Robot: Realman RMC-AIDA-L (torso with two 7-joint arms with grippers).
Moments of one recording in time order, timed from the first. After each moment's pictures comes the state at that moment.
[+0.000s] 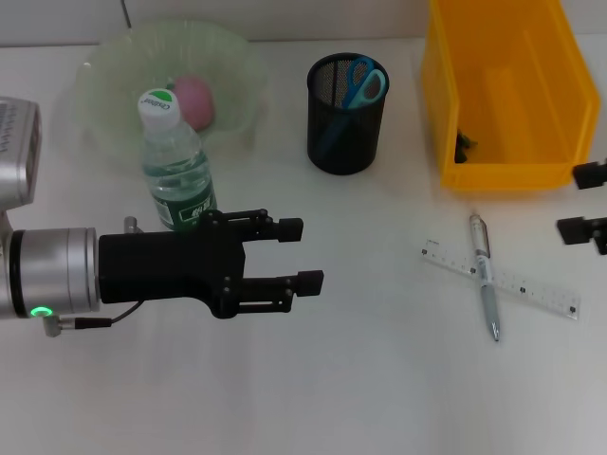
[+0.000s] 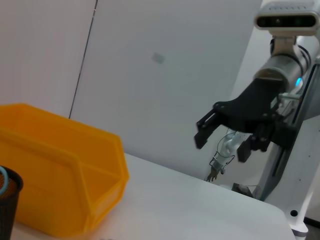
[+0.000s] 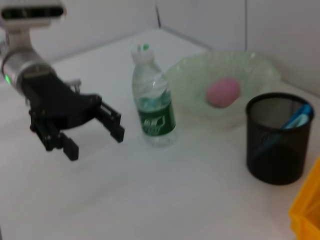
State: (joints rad) left arm -0.38 -1.99 1.42 0.71 1.38 1.49 -1.37; right arm 0.42 2.06 -0.66 -1.50 -2.20 -2.00 1.87
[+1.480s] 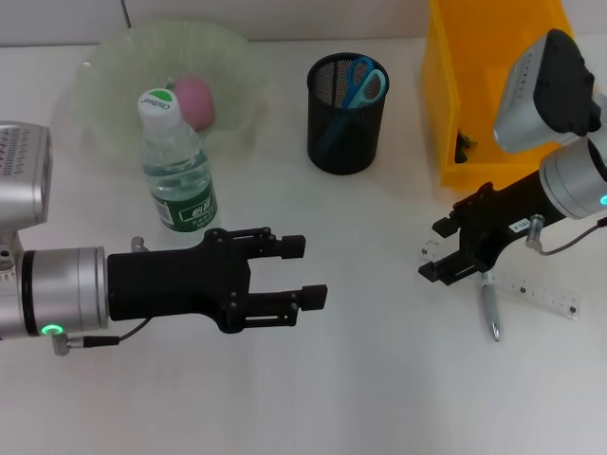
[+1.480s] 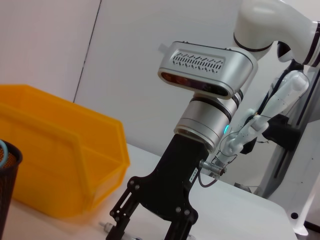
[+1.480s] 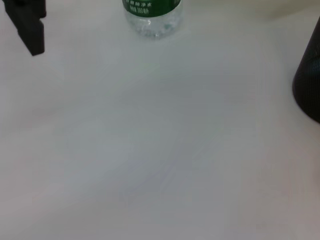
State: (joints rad) left arm -0.36 -2.02 1.40 0.67 1.43 1.49 -1.36; right arm 0.67 2.08 -1.18 -0.93 -2.45 -1.40 1.90
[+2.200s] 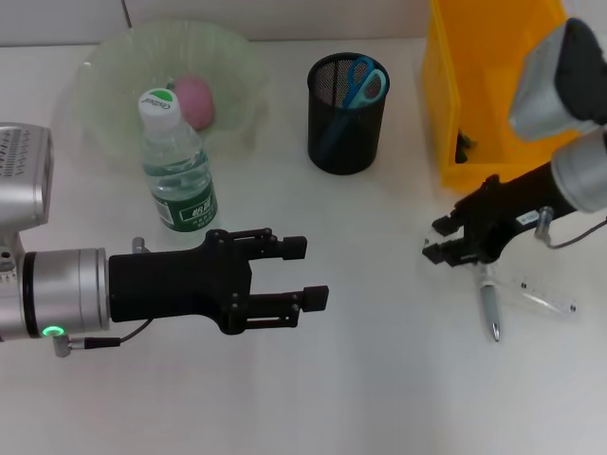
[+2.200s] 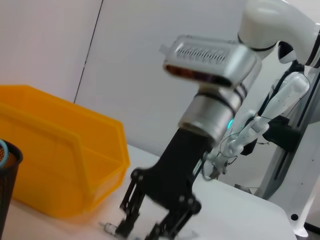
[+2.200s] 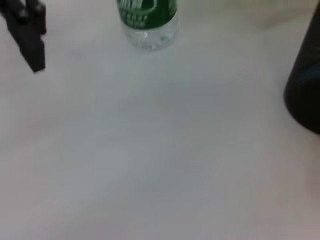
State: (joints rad) left arm -0.36 -2.03 1.39 0.67 1.43 1.49 -1.36; right arm 0.64 2.08 -1.15 -1.00 -2.43 -1.44 1.91
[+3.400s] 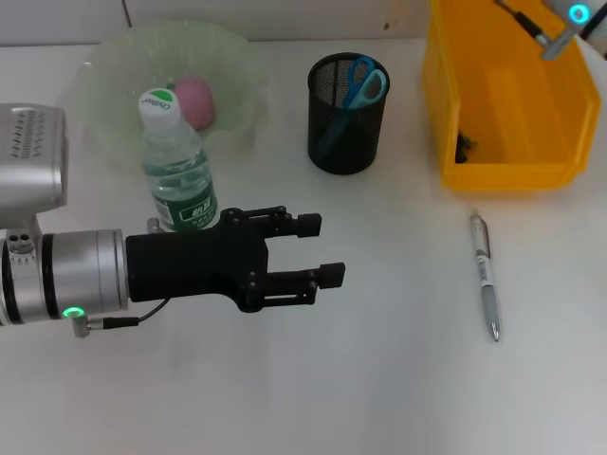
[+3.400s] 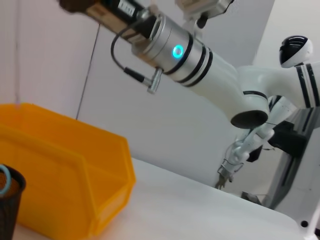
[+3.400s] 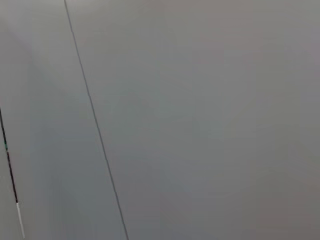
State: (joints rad) left arm -0.39 -2.05 1.36 0.67 1.44 1.47 -1.36; right arm 0.82 2.09 -0.72 -0.33 -1.17 -1.17 1.10
